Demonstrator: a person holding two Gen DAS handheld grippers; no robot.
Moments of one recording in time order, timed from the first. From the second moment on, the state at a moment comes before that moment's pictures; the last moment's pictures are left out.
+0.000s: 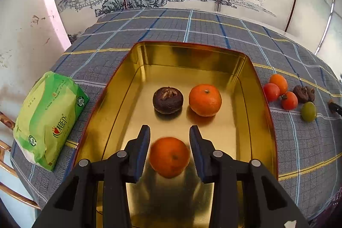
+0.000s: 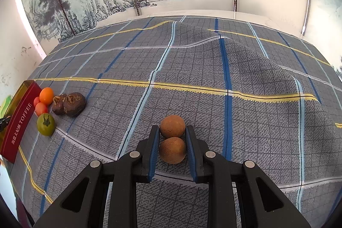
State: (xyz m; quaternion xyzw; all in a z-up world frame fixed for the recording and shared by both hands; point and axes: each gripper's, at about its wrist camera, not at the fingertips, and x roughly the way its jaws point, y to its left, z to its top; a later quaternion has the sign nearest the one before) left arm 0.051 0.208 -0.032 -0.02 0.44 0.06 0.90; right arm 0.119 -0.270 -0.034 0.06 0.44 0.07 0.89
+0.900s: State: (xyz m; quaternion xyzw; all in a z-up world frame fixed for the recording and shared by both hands) left arm -0.016 0.198 0.013 -0.10 0.36 0.12 0.92; right arm 0.104 -0.270 -0.021 0.06 0.43 0.07 0.90
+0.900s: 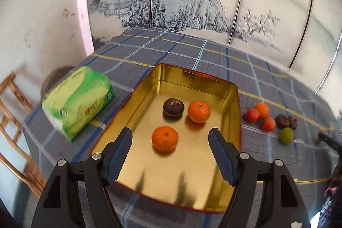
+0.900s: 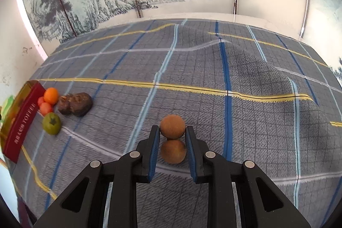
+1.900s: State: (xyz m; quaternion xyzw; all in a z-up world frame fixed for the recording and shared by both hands) left arm -0.084 0.175 0.016 -0.07 0.34 0.10 0.93; right arm 0.073 -0.112 0.038 -0.02 0.41 0.24 0.88
